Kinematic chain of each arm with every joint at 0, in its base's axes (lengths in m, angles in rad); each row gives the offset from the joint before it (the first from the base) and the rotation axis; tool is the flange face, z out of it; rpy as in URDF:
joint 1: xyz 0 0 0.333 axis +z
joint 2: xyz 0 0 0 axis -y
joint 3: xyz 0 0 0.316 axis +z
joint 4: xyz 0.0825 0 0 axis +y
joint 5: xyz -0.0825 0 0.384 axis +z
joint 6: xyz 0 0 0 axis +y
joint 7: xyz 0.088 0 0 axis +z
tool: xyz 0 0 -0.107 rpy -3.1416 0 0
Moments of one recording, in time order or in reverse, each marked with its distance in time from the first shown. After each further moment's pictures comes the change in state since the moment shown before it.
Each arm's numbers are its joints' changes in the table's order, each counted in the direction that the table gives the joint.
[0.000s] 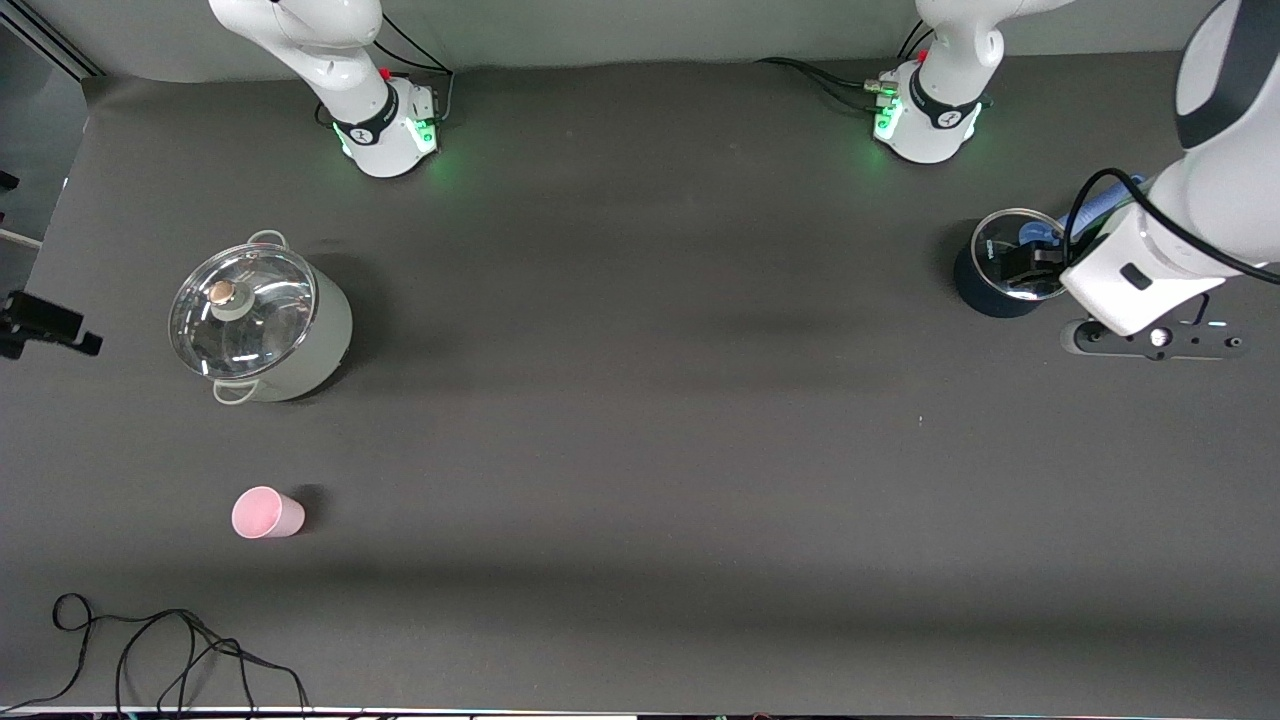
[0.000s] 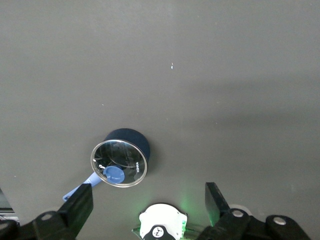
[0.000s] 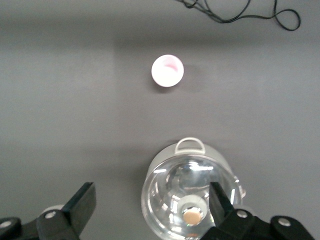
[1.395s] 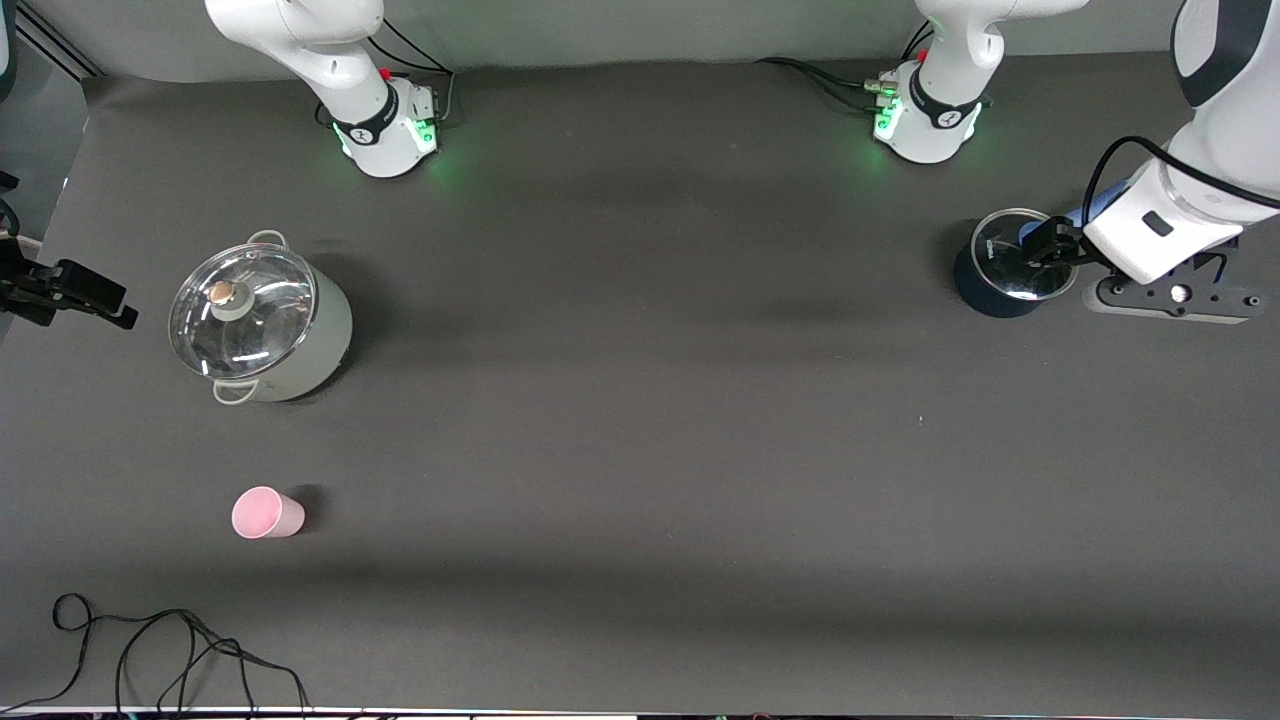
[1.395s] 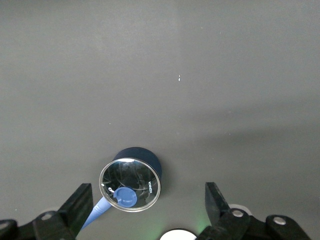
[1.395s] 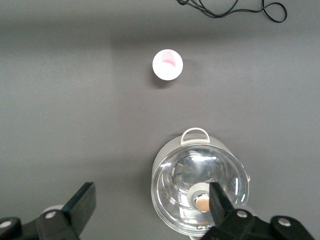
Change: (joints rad) left arm -0.099 0.254 0.222 0.387 -0.074 -0.281 -0.167; right arm 0.160 0.079 -0.086 0.080 -0.073 -0.030 -0.143
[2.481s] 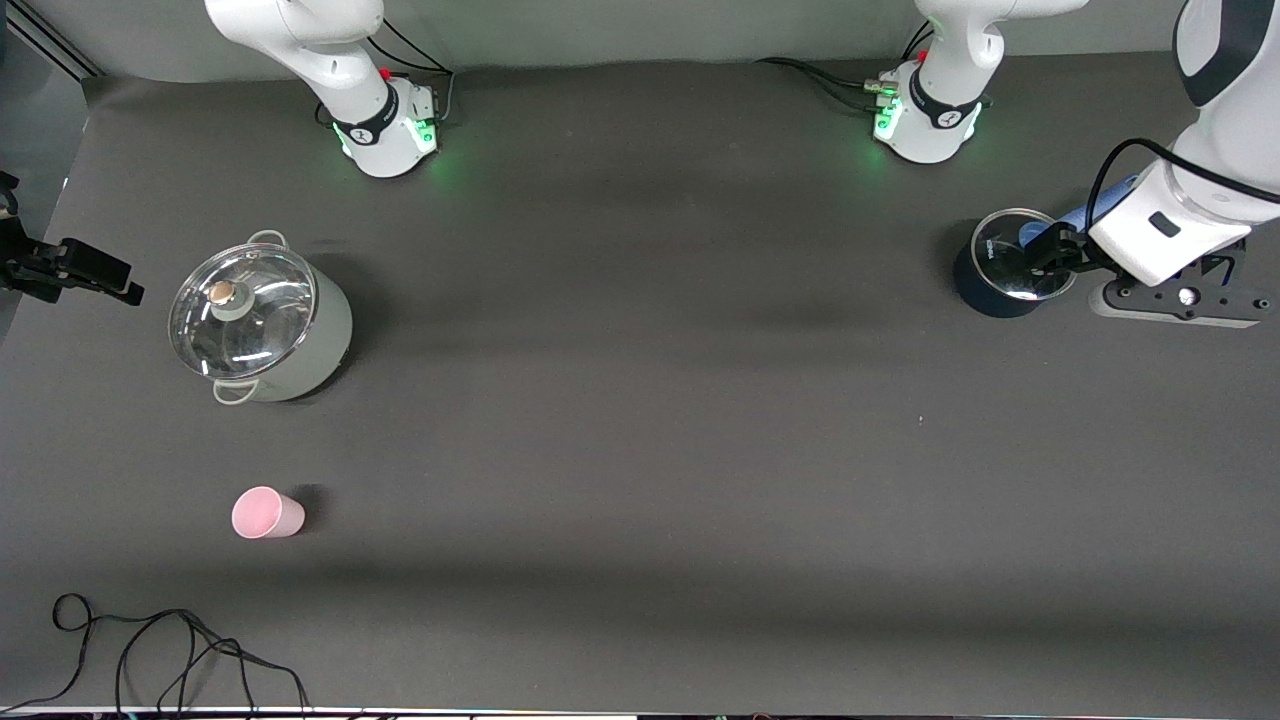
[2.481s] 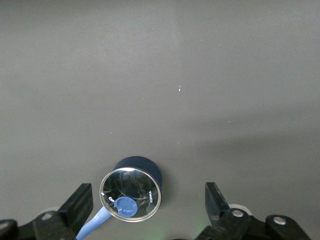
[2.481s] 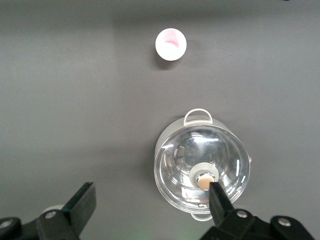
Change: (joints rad) left arm 0.000 0.000 0.003 0.000 0.000 -0.041 0.000; right arm 0.004 0.006 0.003 -0.029 0.011 0.104 -0.003
